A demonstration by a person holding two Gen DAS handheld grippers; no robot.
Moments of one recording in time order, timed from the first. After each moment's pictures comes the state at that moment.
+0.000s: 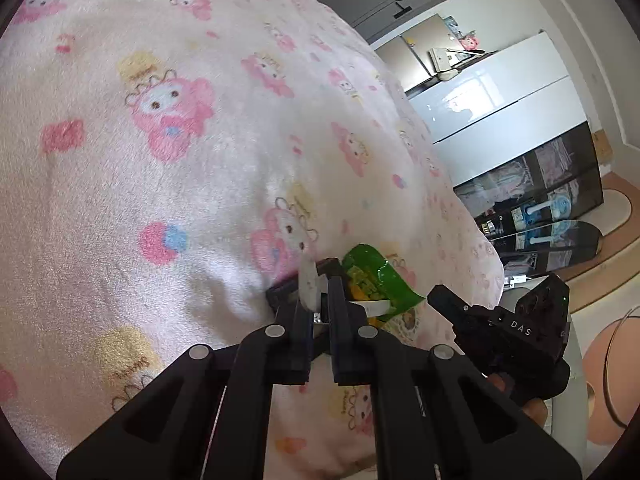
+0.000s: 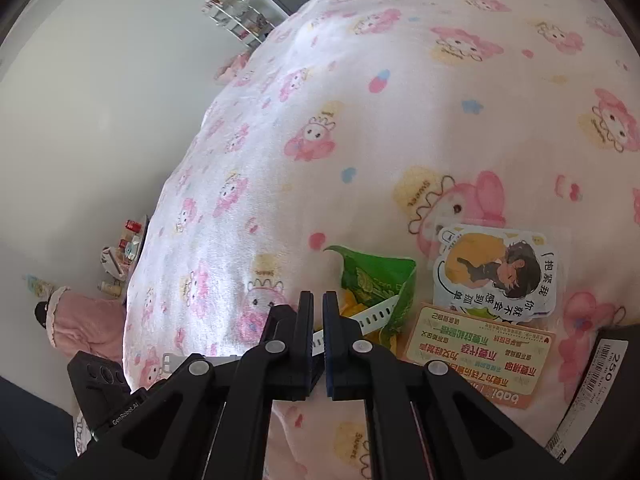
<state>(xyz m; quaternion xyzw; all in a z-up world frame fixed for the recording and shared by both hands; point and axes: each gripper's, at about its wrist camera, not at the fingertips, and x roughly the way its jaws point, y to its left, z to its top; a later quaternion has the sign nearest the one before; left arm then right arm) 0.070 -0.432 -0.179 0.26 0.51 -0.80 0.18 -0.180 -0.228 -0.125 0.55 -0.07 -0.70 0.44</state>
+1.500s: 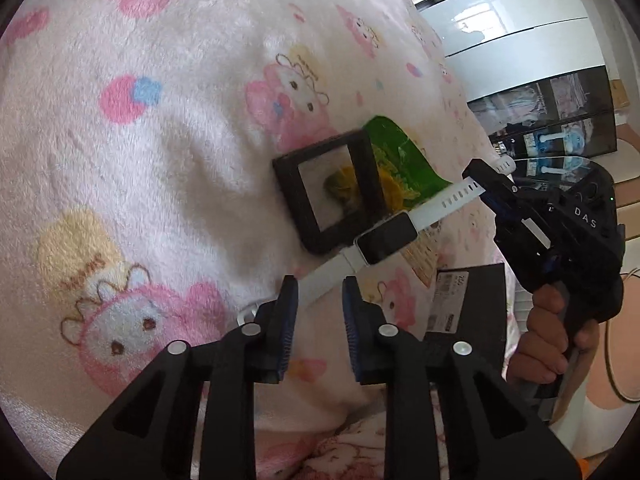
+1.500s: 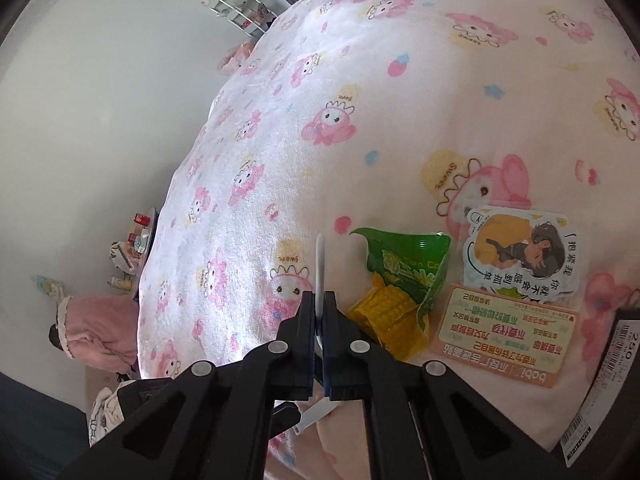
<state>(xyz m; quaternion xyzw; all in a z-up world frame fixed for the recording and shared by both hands) 0.054 -0.392 -0.229 0.40 0.52 -0.75 0.09 -0.169 -0.235 -0.121 0.58 -0.08 -0.68 0.44</state>
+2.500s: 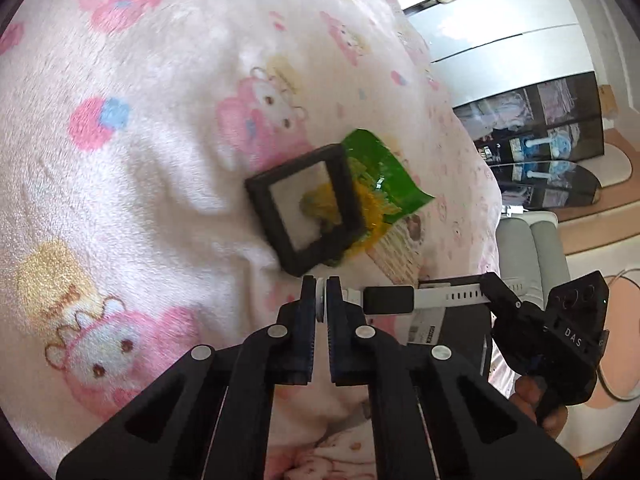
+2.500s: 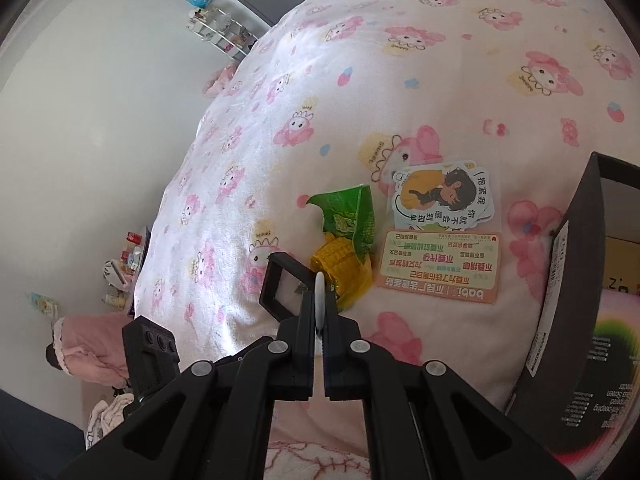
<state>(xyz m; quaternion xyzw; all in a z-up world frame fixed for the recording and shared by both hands) 0.050 -0.398 -0.214 0.37 0.52 -0.76 0.08 -0.139 -0.158 -0.111 0.56 -0.11 -0.71 0.41</state>
